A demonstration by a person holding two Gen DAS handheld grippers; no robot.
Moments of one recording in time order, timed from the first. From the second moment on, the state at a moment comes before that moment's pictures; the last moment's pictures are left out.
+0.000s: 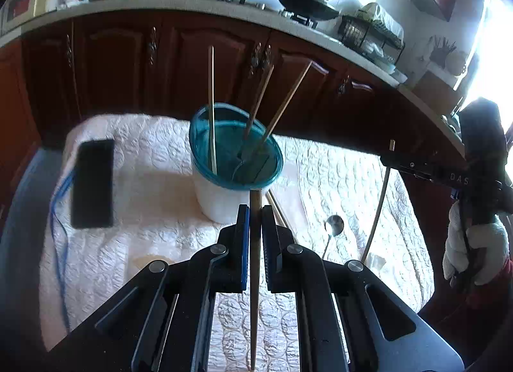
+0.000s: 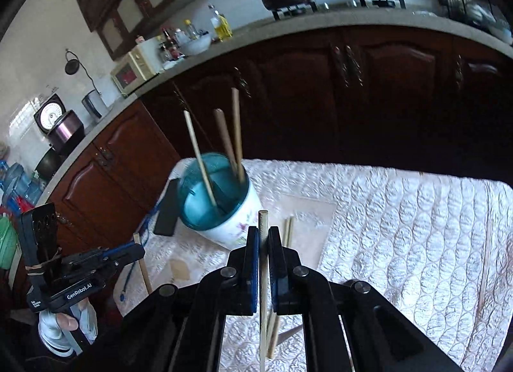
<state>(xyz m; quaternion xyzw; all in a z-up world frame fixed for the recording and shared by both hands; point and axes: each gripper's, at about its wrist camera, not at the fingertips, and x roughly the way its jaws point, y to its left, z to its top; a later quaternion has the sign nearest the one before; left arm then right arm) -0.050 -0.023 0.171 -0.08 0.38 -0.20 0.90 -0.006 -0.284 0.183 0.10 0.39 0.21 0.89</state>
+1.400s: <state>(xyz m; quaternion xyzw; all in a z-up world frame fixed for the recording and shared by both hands) 0.064 -0.020 0.281 -0.03 0.25 -0.13 0.96 0.088 -0.208 0.277 0.12 0.21 0.17 0.95</state>
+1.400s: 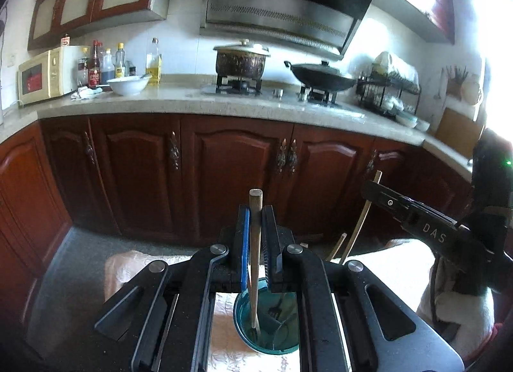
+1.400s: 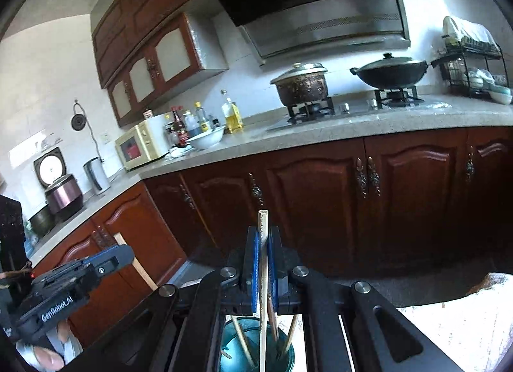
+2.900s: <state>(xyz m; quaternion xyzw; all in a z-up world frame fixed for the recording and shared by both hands) 0.016 -0.039 0.214 -0.01 0.32 -0.14 0.94 0.050 -0.238 0.170 0.12 0.35 0.16 0.92</state>
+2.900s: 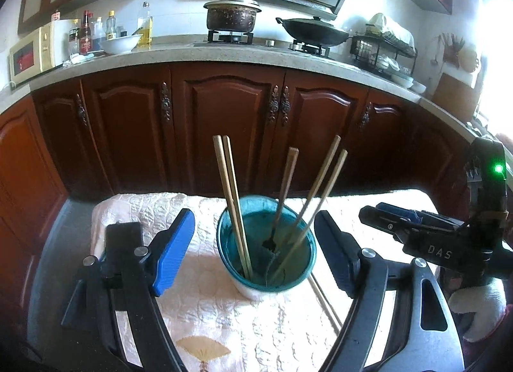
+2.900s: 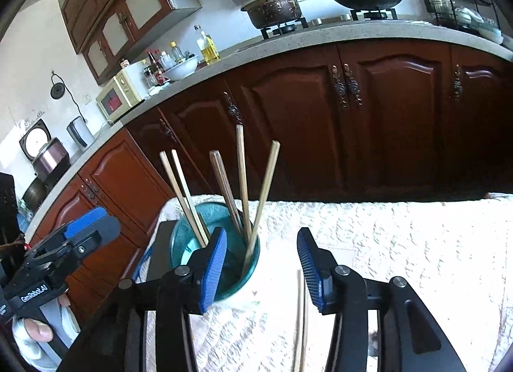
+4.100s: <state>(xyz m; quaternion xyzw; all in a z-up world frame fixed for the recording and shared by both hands) -0.021 -0.045 0.093 -0.06 0.45 -0.16 0.88 0.051 -0.238 0.002 0.09 0.53 0.14 0.83</state>
